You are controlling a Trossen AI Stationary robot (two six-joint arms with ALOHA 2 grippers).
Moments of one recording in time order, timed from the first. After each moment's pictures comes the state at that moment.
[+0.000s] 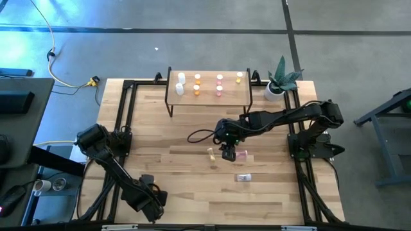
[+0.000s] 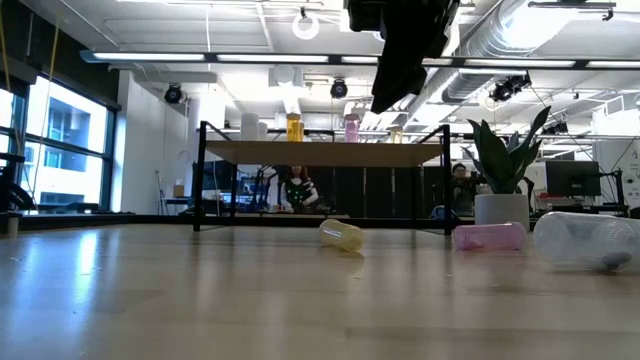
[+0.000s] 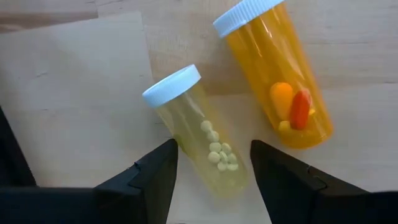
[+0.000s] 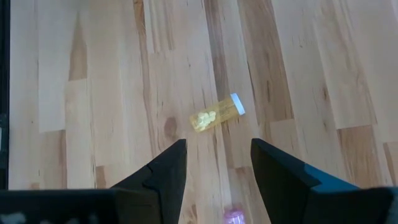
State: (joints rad) left arm -0.78 1.89 1.14 -0.91 0.11 -2.34; right arm 0.08 1.65 1.34 -0.73 -0.06 0.24
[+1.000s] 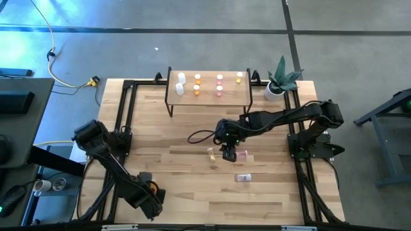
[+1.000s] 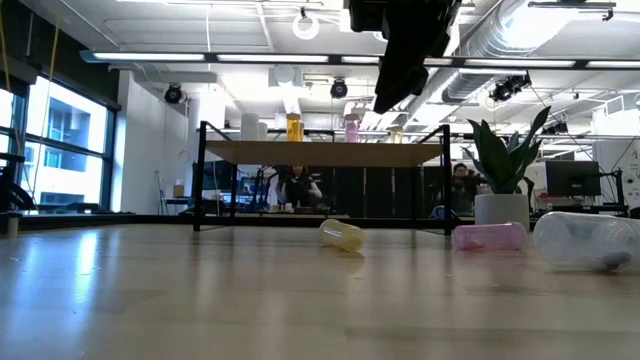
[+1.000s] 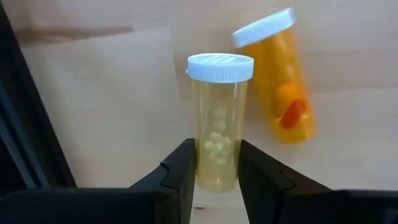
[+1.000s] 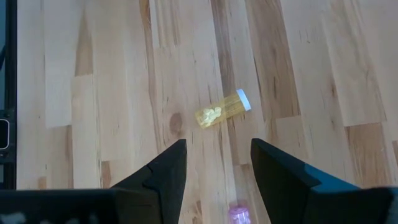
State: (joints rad) left arm -0.78 1.80 1.13 -0.98 0.13 -2.32; right arm 0.08 1.65 1.34 -0.74 -0.08 0.24
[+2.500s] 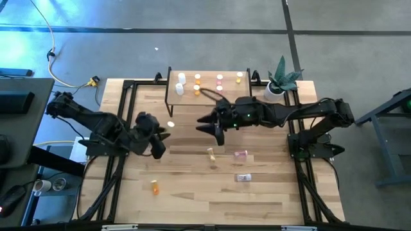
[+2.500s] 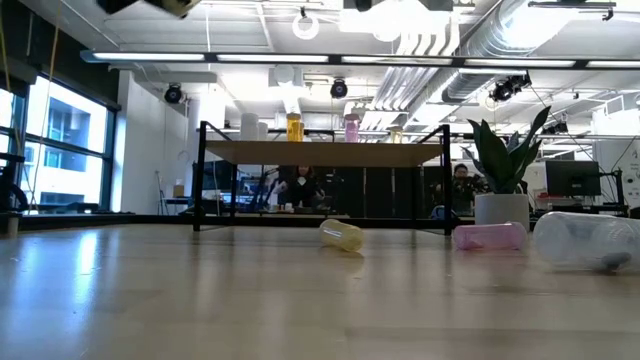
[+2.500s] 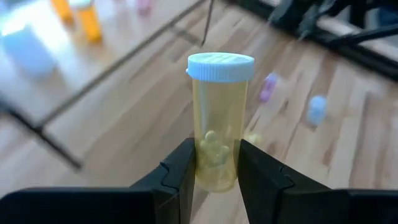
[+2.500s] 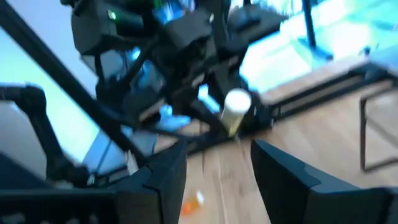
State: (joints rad) left arm -0.33 1.10 1.13 -0.93 -0.67 -0.83; right arm 0.04 1.51 1.34 0.00 -0.02 0.44
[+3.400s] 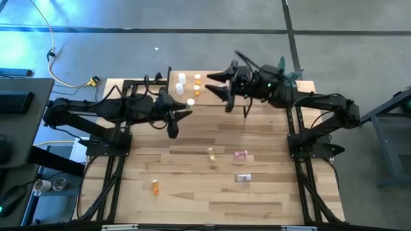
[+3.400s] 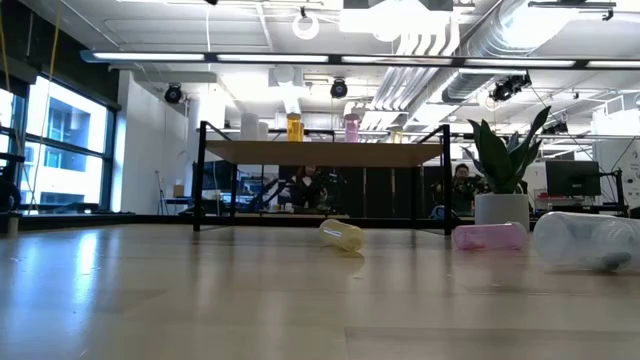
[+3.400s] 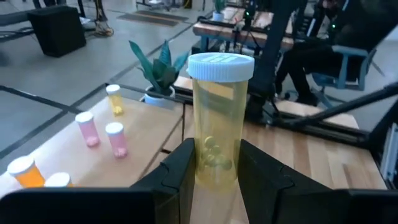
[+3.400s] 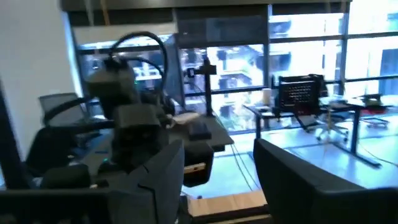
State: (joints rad) left arm 0.07 1.13 1.13 -0.30 -0.35 -0.17; right arm -0.22 1.40 1.34 0.25 -0.12 0.07
